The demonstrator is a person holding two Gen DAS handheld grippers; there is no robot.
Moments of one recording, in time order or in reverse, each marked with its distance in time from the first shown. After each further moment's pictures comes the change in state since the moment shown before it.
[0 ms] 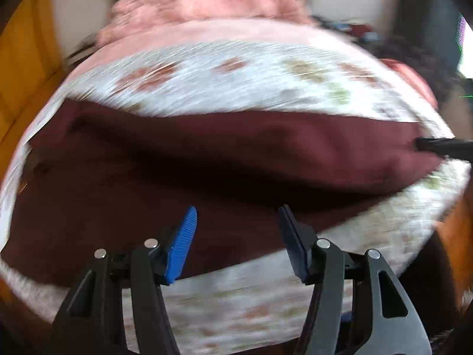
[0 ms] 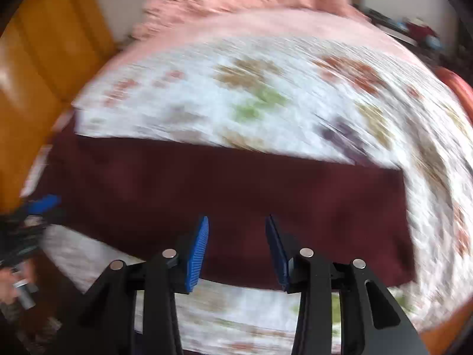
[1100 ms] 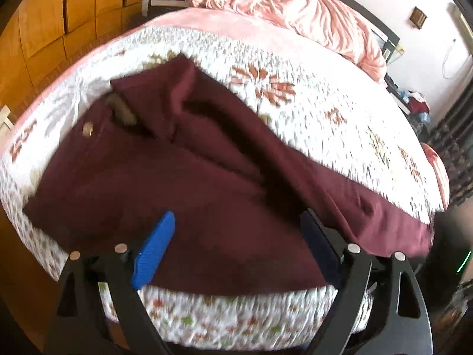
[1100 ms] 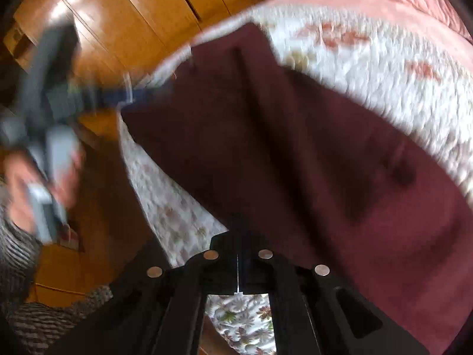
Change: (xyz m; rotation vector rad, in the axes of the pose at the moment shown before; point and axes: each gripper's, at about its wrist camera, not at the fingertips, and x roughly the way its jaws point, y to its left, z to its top) left arm -0.046 0.145 0.029 -0.420 -0.018 -0.004; right arm 0.121 0.235 -0.006 -0.466 0.278 0.378
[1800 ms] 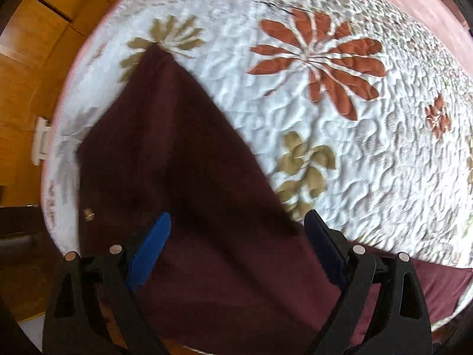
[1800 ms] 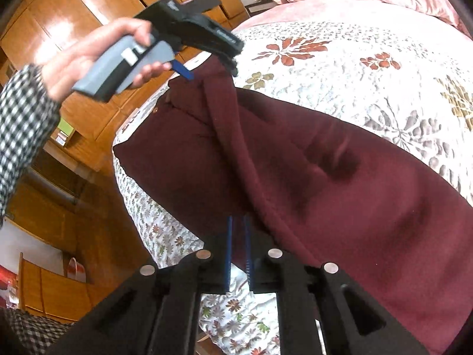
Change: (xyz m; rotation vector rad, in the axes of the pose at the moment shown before) left arm 0.158 -0.041 0.156 0.052 0.520 0.402; right arm -0.042 -0.043 -0.003 0.132 -0.164 0.070
